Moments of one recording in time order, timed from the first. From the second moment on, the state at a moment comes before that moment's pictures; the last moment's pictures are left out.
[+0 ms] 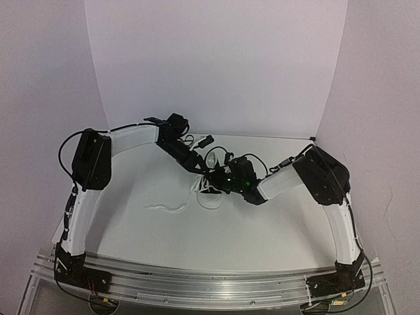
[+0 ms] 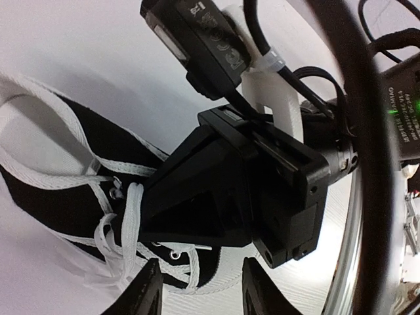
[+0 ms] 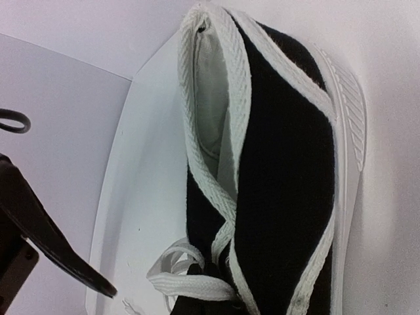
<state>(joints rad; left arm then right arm) -0.58 2.31 1.98 -0.77 0.77 0.24 0.73 2.28 1.28 0.62 -0.09 0.98</state>
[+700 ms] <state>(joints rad) -0.49 2.46 2.11 -0.61 0.73 0.45 0.72 2.30 1.28 0.67 -0.07 0.98</state>
